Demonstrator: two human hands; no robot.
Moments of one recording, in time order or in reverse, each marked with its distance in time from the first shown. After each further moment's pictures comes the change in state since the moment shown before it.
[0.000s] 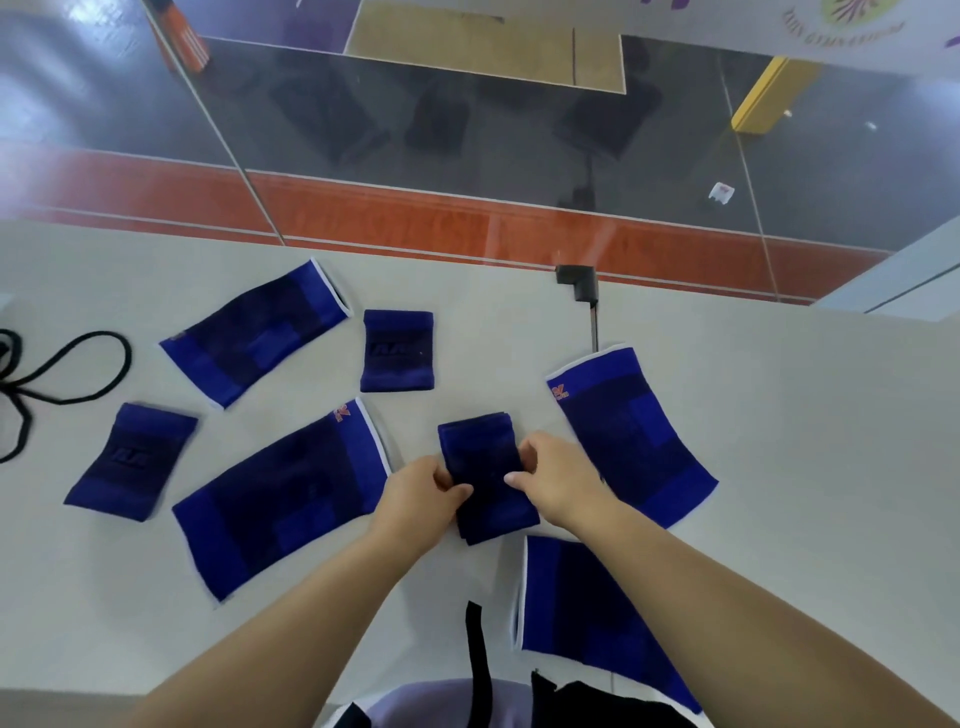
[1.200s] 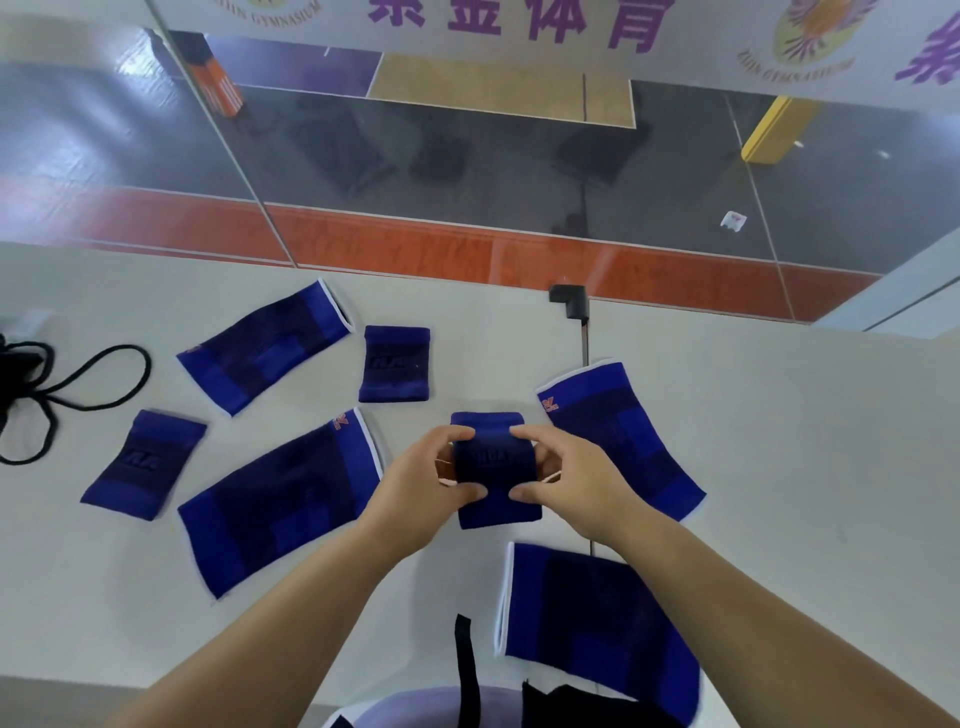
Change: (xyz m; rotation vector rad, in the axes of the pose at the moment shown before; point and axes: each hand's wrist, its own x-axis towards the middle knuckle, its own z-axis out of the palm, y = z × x) left_hand -0.028 0.031 -0.014 -0.189 -0.044 0.271; right_hand -0.027 0.015 -0.036 0.264 -0.039 -0.296
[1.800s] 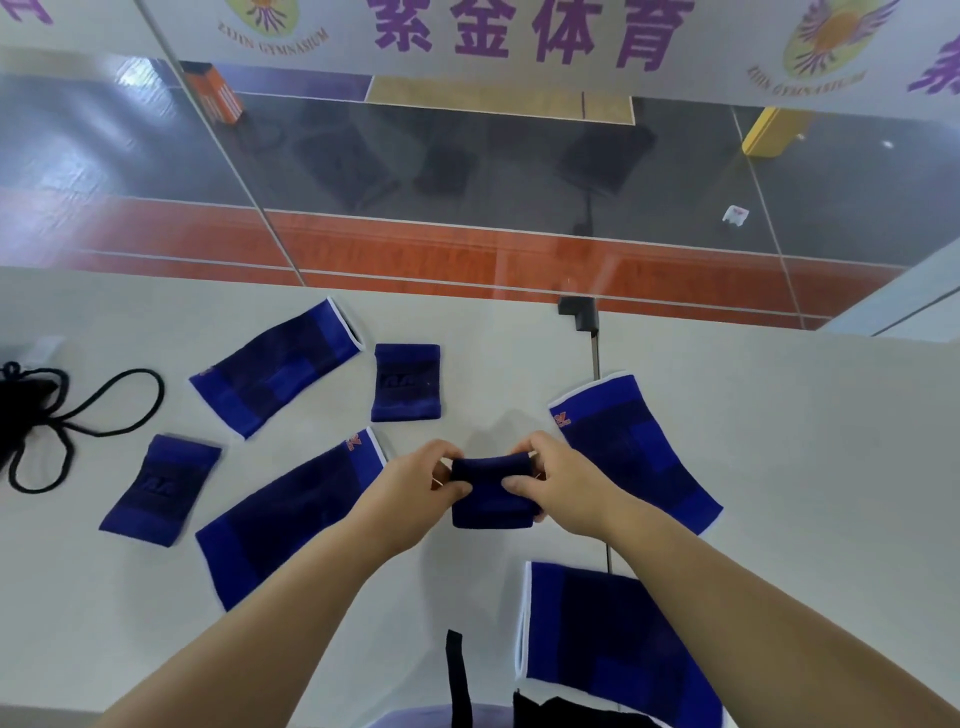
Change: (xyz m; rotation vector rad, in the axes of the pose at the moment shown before) left_hand 0.019 -0.005 -0.031 0.313 -0.045 0.009; right_hand 0.027 -0.018 0.008 -0.017 -0.130 0.108
